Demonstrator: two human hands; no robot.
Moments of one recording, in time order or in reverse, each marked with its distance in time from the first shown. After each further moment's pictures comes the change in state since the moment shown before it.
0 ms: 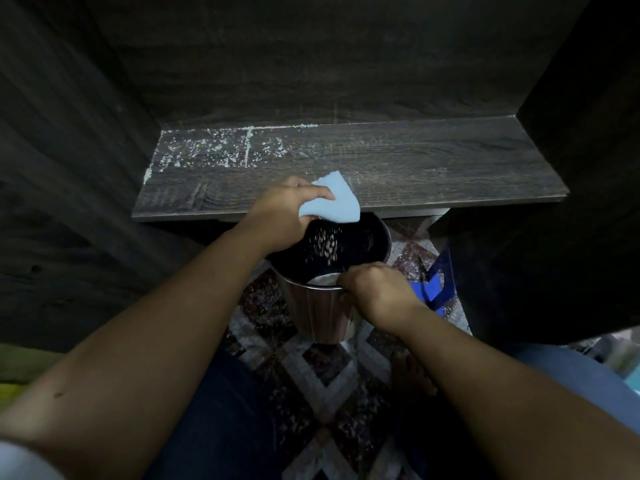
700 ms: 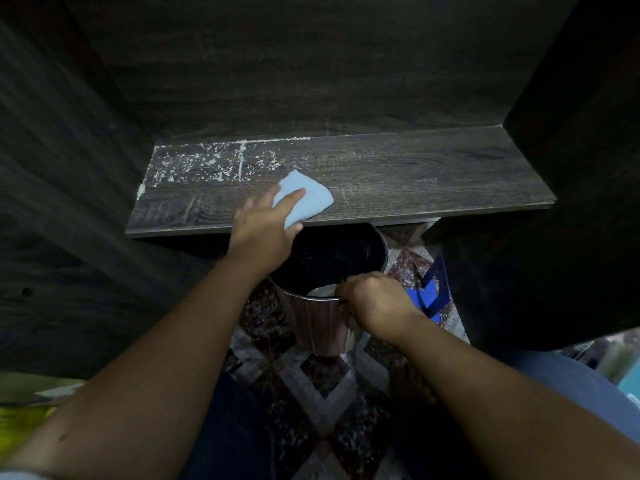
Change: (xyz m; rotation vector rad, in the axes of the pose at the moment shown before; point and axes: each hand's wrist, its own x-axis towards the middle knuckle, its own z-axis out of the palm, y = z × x) left_hand -0.005 -0.019 0.017 0.273 0.185 -0.128; right_hand -0.001 0.006 0.002 -0.007 0.003 -0.026
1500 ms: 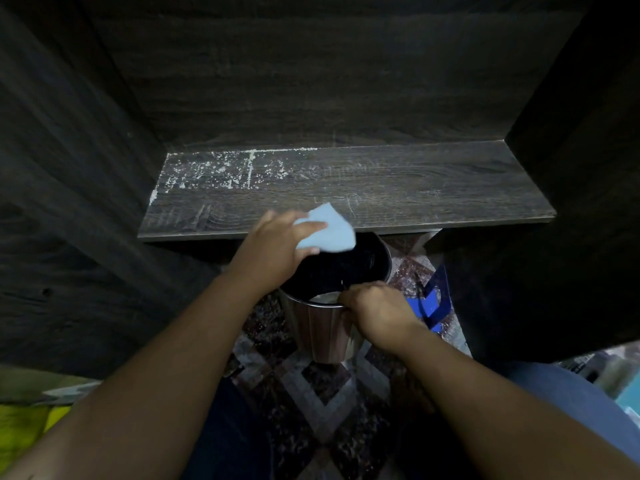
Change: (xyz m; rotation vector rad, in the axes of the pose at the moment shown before) left_hand -0.018 0.011 -0.022 -0.053 0.017 0.260; right_hand -0.003 -0.009 -0.007 -0.023 -0.007 0.043
